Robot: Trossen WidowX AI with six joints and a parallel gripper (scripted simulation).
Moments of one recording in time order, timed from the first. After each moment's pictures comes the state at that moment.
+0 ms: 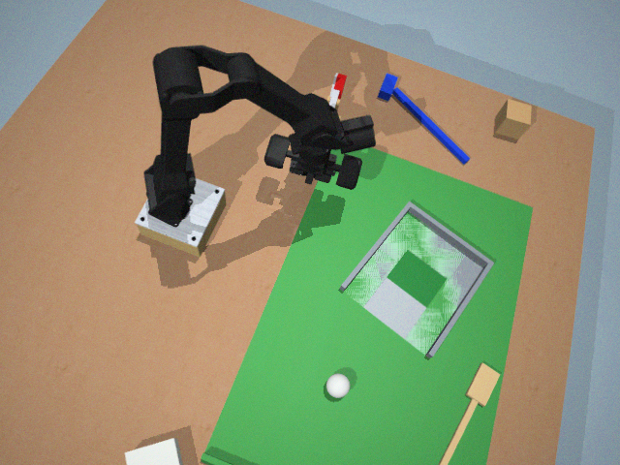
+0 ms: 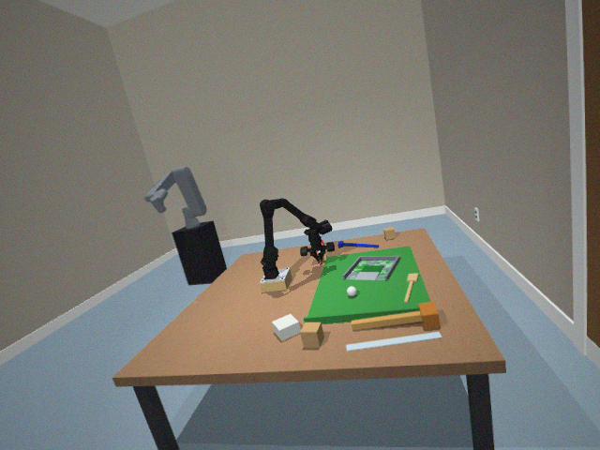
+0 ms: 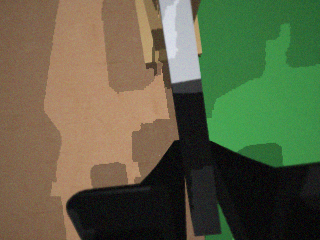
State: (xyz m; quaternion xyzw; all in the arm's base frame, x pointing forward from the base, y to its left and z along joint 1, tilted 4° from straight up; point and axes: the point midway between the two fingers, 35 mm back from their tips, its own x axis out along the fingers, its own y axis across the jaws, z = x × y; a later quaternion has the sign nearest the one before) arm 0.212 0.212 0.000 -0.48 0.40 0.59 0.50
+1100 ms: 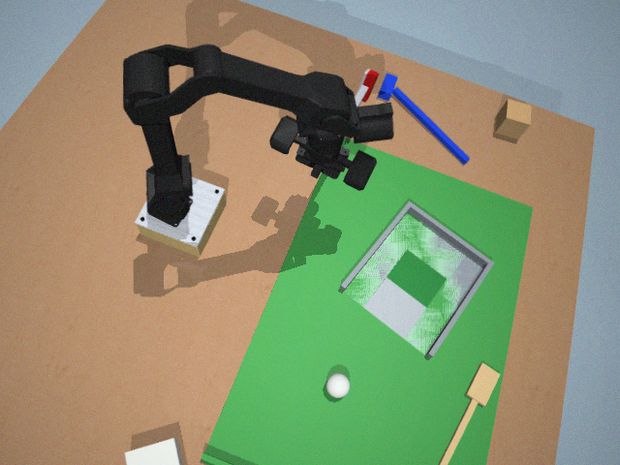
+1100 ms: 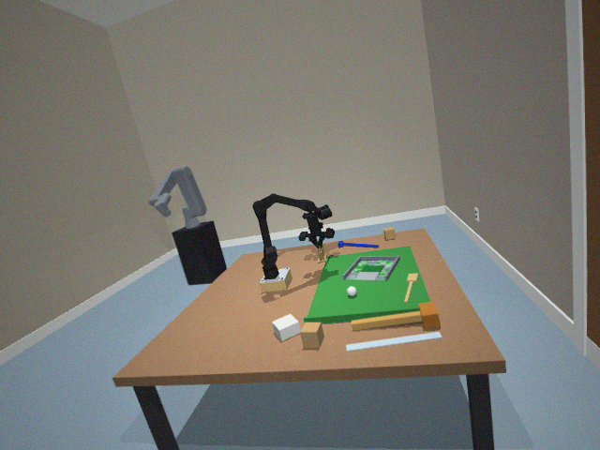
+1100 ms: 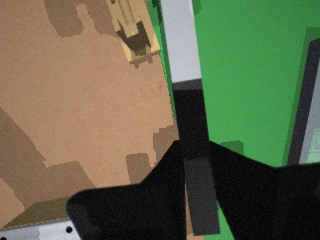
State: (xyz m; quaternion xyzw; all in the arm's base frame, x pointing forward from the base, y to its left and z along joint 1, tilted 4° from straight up) arm 0.234 0.183 0.092 -0.45 0.46 0.54 0.54
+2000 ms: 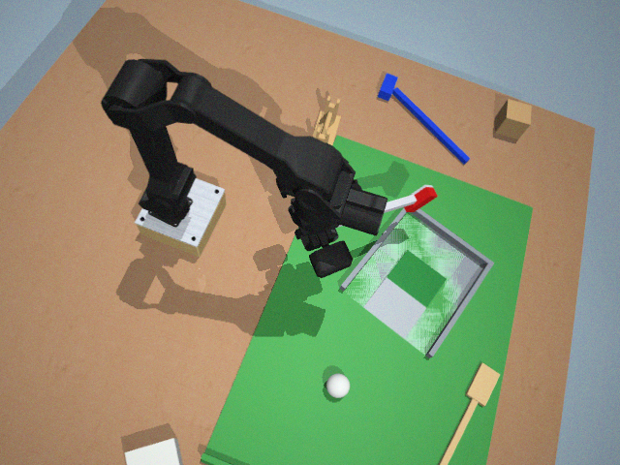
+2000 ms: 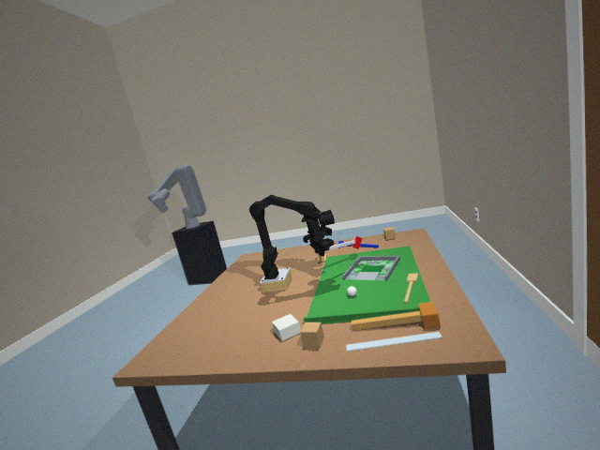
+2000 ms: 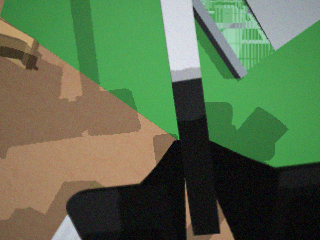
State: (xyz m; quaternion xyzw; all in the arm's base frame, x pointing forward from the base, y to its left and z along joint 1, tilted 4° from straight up) arm 0.278 0.046 0.106 -0.27 0.61 0.31 0.68
